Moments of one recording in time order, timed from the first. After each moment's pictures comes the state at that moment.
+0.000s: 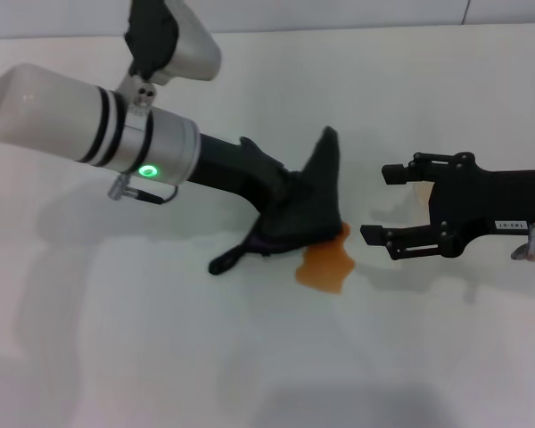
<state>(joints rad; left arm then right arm) -0.86 -2.09 1.25 0.55 2.01 1.17 -1.74 0.17 2.01 -1.40 -1.36 -1.71 -1.28 1.68</state>
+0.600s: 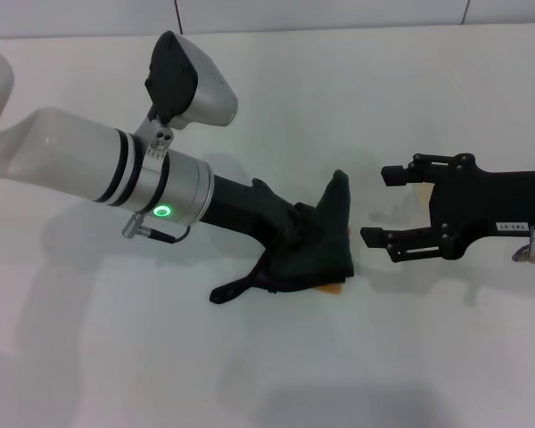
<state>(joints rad) -0.85 -2.09 1.39 0.47 1.89 1.14 -1.71 0.17 2.01 -1.41 -1.36 -1.71 -1.29 1.68</state>
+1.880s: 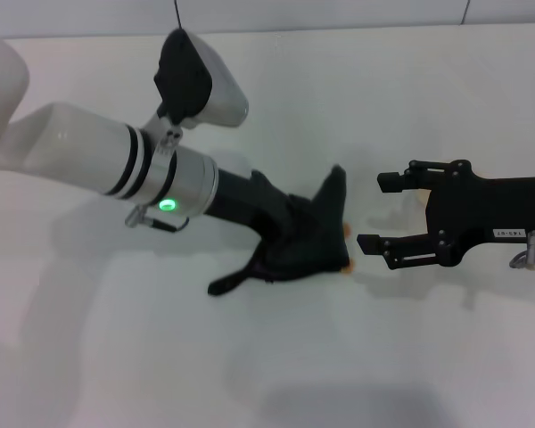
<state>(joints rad) -0.87 -2.08 1.49 0.47 1.85 1.04 -1.70 0.16 2.01 -1.42 -1.36 -1.70 -1.29 1.68</state>
